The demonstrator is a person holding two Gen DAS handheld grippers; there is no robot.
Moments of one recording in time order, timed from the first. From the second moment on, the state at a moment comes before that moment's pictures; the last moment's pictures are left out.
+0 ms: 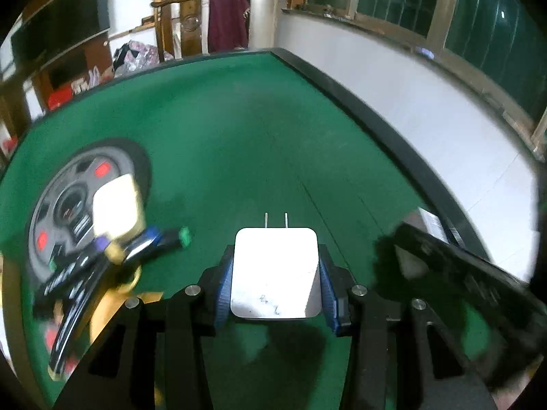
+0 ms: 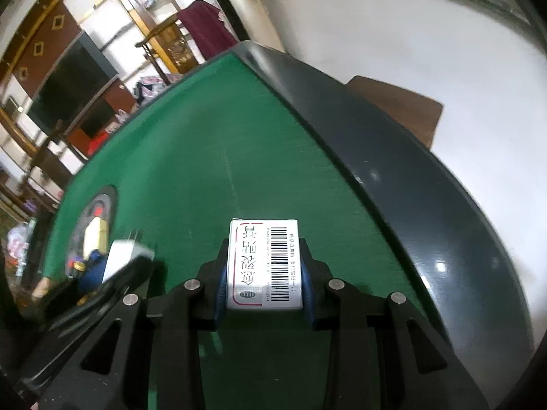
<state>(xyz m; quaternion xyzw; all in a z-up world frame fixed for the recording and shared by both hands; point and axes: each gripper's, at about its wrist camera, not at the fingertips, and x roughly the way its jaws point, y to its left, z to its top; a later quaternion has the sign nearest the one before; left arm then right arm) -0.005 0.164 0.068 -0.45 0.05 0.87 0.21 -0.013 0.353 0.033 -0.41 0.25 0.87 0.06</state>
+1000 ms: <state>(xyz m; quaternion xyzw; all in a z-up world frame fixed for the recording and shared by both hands) 0.079 -0.199 0.040 -0.48 -0.12 0.87 0.00 0.003 0.003 0.079 -0.46 0.14 0.84 -0.26</state>
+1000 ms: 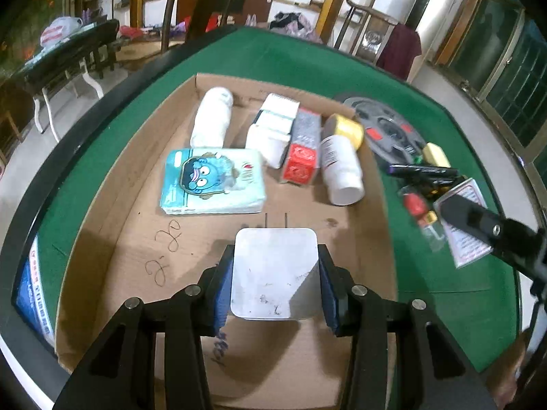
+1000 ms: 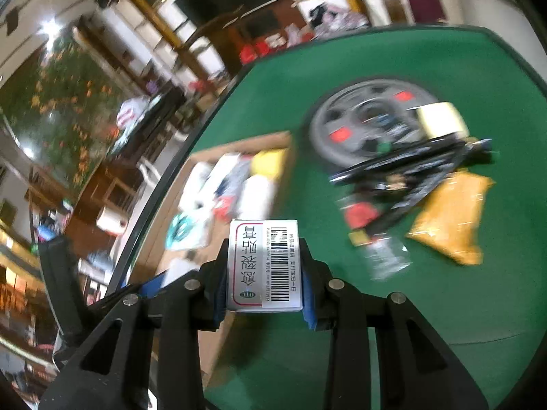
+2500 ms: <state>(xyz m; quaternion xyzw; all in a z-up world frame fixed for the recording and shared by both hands) 0.129 -0.282 0.073 -0.40 -0.26 0.88 -0.04 -0.006 -0.101 0.041 -0.51 -0.01 0.84 -0.19</state>
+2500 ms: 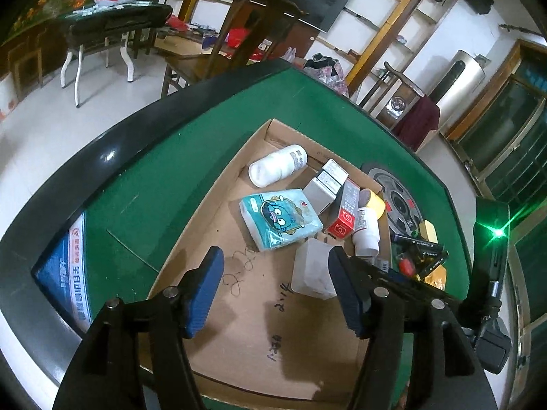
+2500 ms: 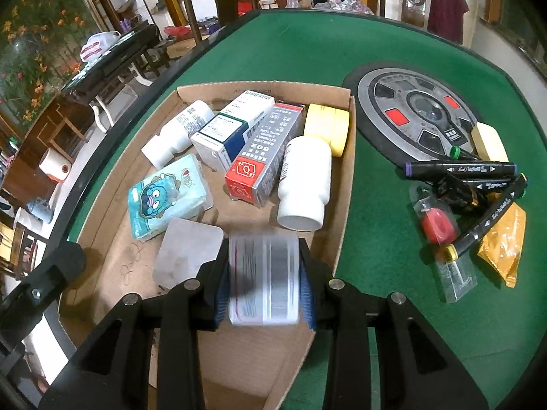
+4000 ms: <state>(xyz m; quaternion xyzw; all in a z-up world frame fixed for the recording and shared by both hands) 0.126 -0.152 0.107 -0.39 -0.18 0.90 0.01 0.025 0.019 0.094 -0.36 -0.04 0.92 -0.12</state>
